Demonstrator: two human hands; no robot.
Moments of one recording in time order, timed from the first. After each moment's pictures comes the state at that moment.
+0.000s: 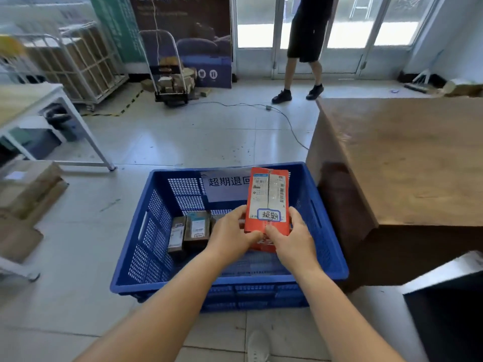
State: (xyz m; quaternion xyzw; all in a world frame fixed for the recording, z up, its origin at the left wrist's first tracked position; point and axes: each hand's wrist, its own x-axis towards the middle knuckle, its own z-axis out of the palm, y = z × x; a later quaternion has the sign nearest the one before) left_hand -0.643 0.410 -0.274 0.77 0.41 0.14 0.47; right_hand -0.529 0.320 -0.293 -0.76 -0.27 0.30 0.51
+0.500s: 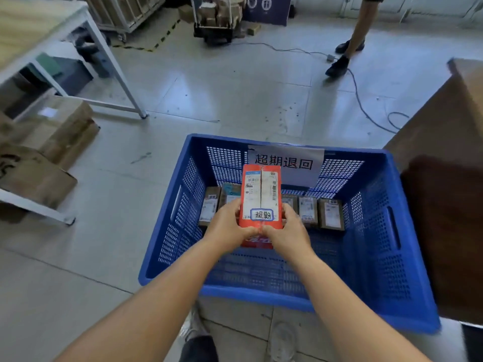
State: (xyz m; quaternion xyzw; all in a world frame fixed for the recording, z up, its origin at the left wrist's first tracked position) left_hand -0.708 0.599 -0.386 0.69 0.52 0.09 0.49; right_hand -0.577 0.531 -0.396 -0.77 -0.30 0.43 0.36
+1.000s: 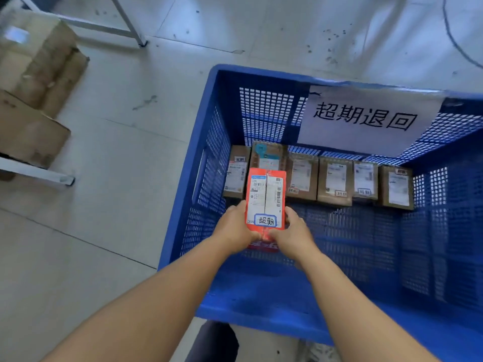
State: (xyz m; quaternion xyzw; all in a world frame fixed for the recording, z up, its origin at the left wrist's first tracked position) left_hand -0.801 0.702 -0.614 0.65 0.57 -0.07 0.50; right_hand -0.666 0.636 -0.612 -0.77 -0.24 0.55 0.22
